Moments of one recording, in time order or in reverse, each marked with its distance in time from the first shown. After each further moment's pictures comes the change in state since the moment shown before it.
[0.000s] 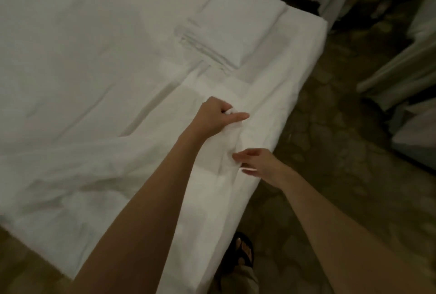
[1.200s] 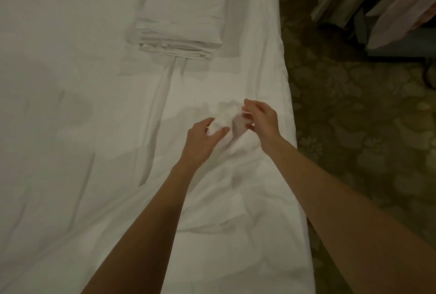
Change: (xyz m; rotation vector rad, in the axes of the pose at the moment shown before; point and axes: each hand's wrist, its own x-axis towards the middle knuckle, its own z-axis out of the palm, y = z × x) left_hand 0.001 -0.120 -0.070 0.104 -0.232 -0.026; right_hand 0.065 -0.032 0.111 0.634 0.730 -0.301
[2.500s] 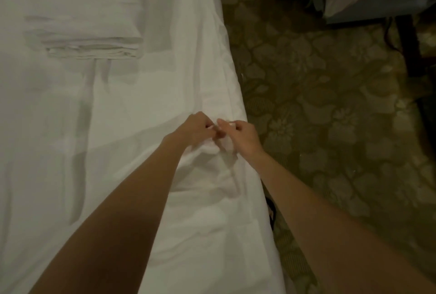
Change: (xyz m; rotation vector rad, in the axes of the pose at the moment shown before) left_hand 0.095 0.040 0.121 0.516 -0.585 0.000; right_hand 0.055 0.050 -0.104 -0.265 -0.012 0.039
